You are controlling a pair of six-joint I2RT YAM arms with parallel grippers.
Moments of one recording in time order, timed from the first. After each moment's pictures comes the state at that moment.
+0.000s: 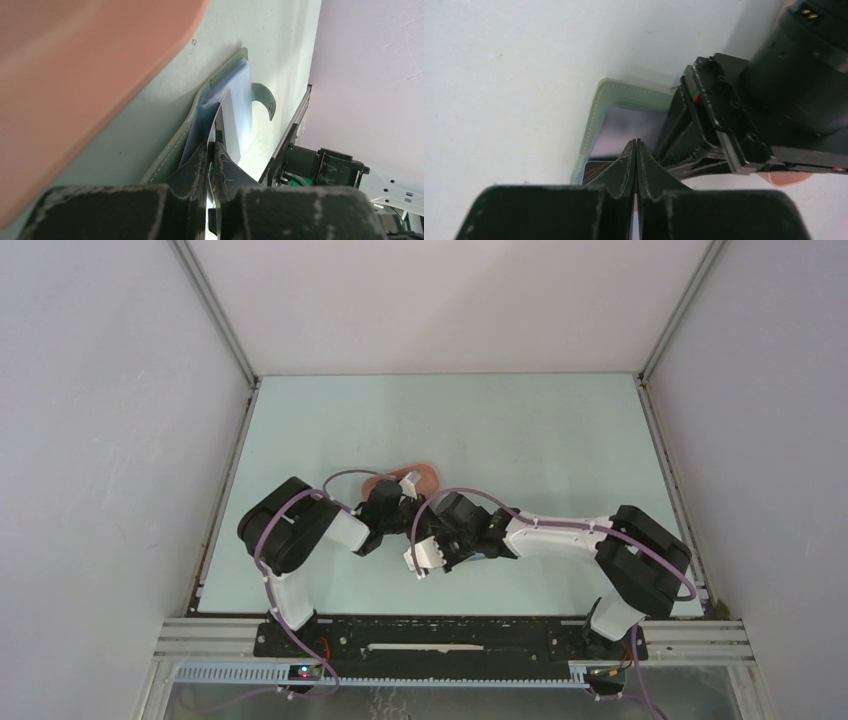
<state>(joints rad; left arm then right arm) -0.62 1.83 0.56 0.71 0.52 -1.02 0.99 1.60 0.88 -0.23 -0.24 -1.09</state>
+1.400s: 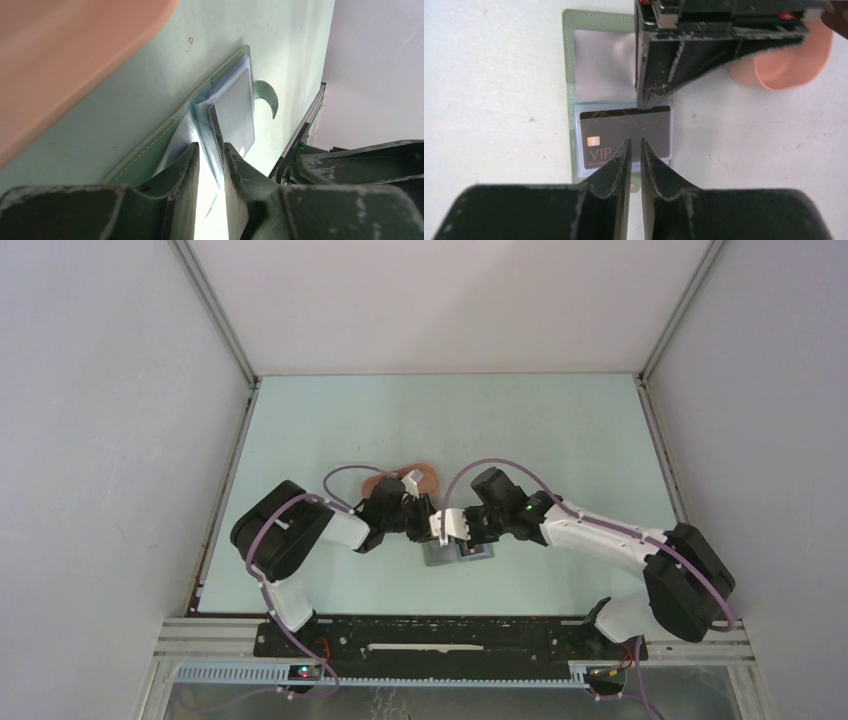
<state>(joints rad) -0.63 1.79 0.59 0.60 0.49 -0.96 0.81 1.44 0.85 -0.36 -0.31 -0.98</state>
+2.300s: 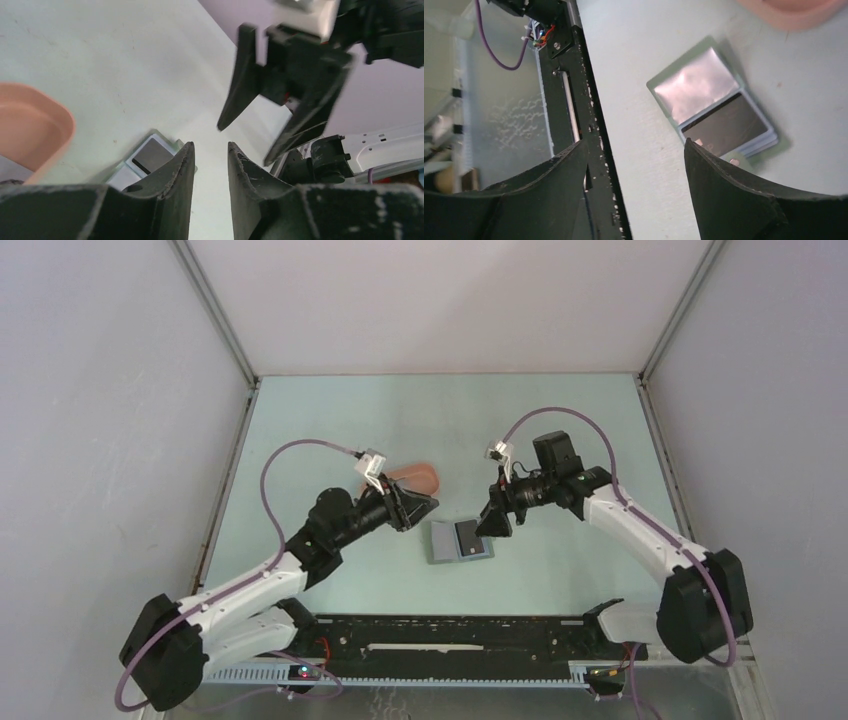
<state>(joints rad) -0.71 0.99 0.46 0.45 0.25 -0.62 0.41 1.26 0.93 -0.50 -0.96 -0.23</state>
